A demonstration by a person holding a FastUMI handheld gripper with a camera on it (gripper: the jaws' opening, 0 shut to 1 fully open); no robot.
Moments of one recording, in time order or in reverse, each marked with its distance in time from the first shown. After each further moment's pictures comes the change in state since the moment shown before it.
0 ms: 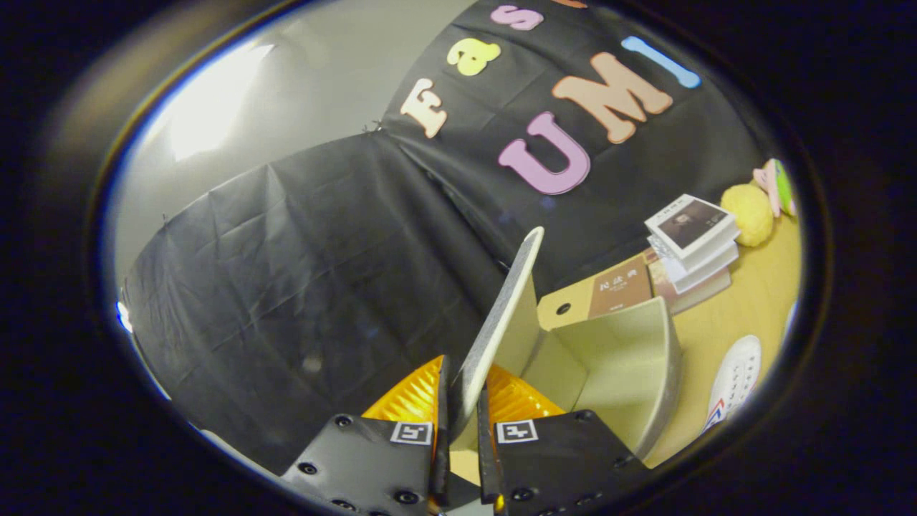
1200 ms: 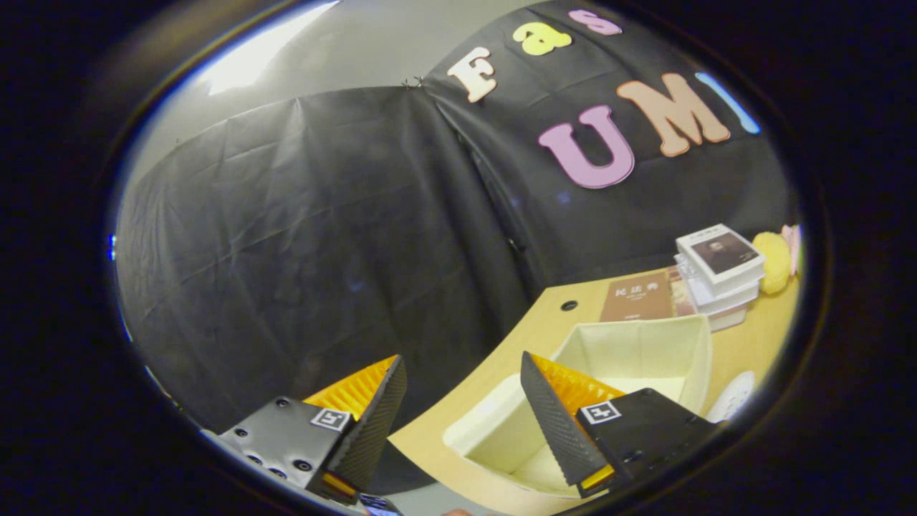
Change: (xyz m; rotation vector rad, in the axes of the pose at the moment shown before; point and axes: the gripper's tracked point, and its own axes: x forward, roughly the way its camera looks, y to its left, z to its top) arm 0.018 -0.019 -0.026 -0.256 0.075 -0.102
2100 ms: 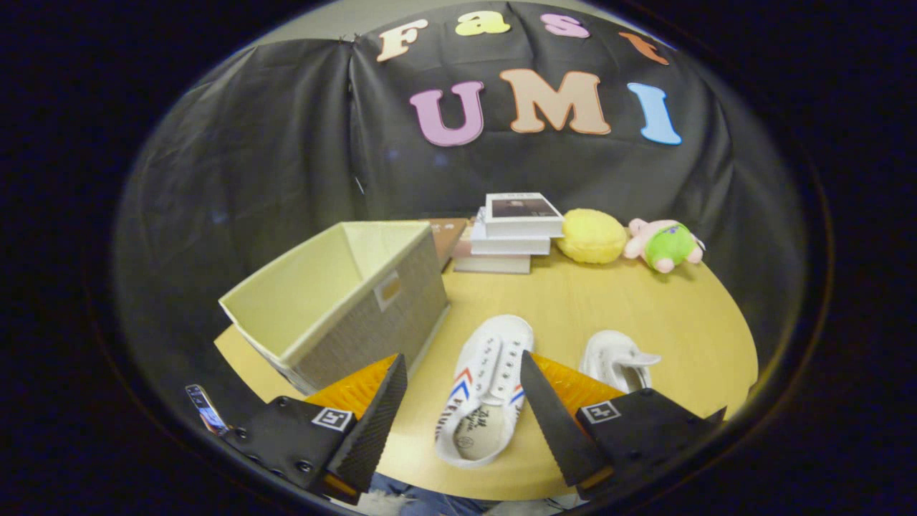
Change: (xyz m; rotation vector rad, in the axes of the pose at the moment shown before) arm -0.161 -0.249 -0.106 -0.180 0.277 -0.539
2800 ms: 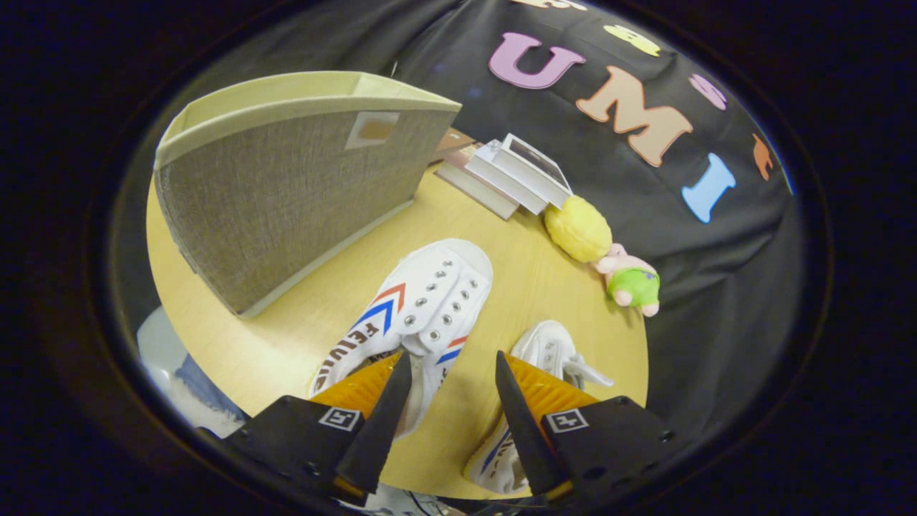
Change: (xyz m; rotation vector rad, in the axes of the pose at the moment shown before) arm 0.028 -0.039 -0.036 -0.616 0.266 -0.233
